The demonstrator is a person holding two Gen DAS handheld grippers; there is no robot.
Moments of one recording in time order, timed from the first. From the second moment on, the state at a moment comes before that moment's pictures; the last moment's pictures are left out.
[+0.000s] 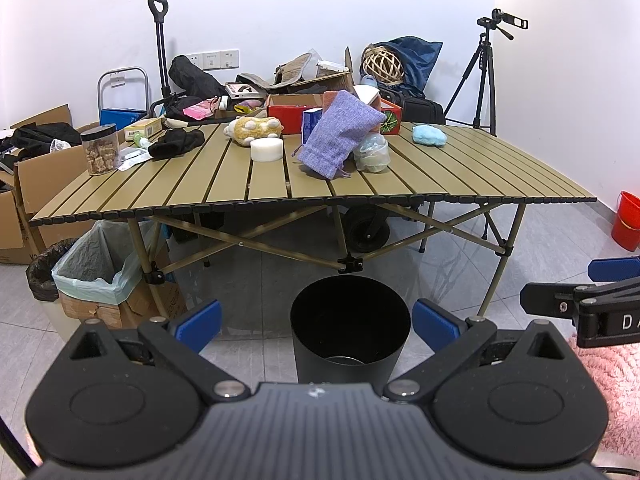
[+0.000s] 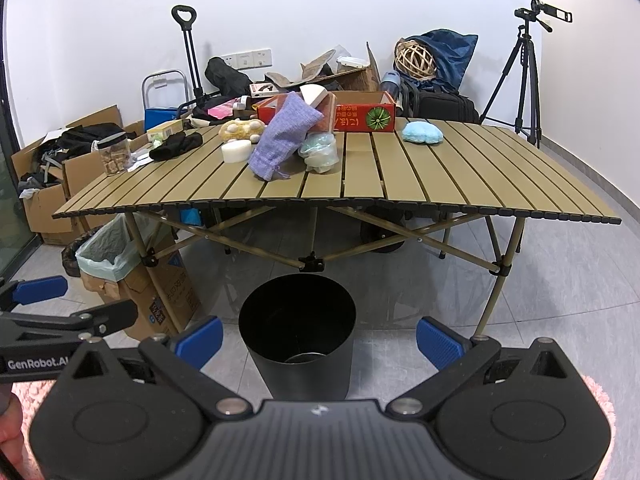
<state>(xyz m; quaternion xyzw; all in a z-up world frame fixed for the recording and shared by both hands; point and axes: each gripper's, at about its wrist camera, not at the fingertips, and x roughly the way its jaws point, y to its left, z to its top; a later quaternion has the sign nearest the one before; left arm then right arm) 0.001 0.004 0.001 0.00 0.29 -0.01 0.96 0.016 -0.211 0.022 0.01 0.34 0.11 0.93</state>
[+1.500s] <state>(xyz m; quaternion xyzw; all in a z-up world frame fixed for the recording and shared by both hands) 0.000 0.004 0.003 0.00 0.29 -0.01 0.96 0.017 -0.211 0.033 0.00 0.34 0.11 0.94</state>
